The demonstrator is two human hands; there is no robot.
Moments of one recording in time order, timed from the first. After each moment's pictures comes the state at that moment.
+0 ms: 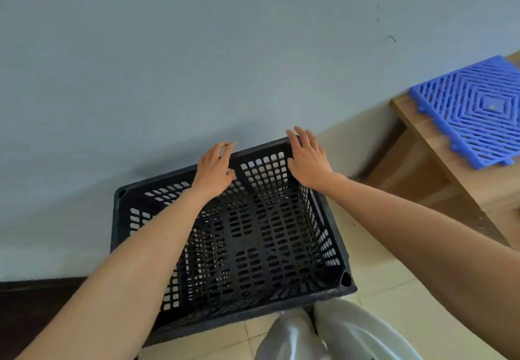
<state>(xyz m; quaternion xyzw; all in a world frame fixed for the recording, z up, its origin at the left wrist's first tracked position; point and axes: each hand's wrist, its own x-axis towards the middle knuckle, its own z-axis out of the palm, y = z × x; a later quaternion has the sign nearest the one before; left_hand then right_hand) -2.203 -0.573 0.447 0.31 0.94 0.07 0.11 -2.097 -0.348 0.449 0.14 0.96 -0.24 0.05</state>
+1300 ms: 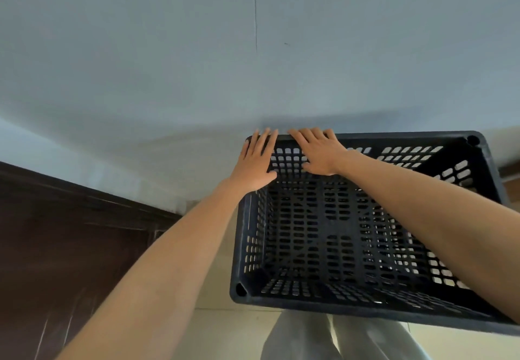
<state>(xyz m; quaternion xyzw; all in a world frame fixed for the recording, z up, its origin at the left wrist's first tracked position) -2.229 -0.814 0.427 0.23 0.95 0.08 0.17 -2.225 -0.612 0.435 -0.17 0.97 -0.01 0.17</state>
